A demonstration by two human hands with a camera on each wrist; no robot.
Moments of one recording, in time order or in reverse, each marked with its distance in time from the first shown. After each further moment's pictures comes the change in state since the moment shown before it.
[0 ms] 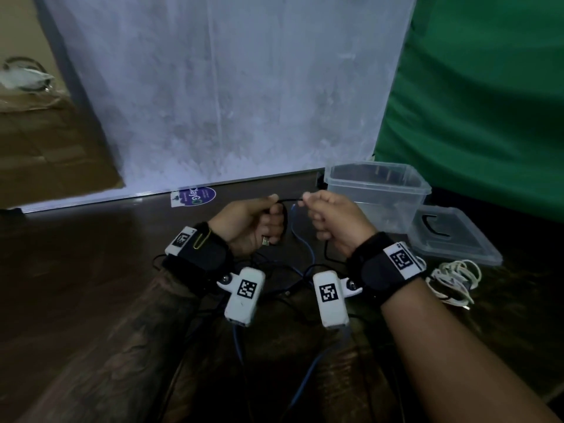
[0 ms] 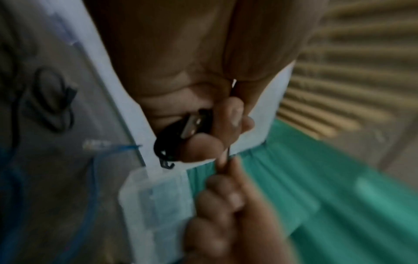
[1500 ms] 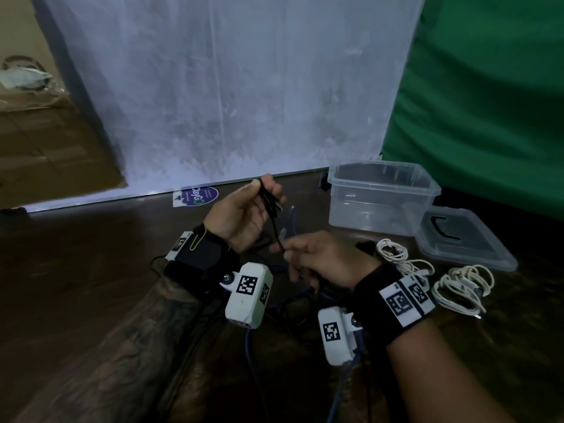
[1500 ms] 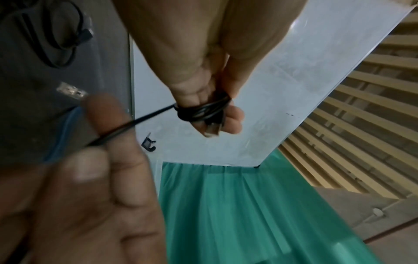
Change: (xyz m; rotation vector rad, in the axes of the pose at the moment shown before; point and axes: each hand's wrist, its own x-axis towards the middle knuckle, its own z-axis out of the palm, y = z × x) left_hand 0.011 -0.001 -0.004 -0.215 0.131 0.467; right_hand -0.030 0.024 -0.002 -0.362 -0.448 -0.033
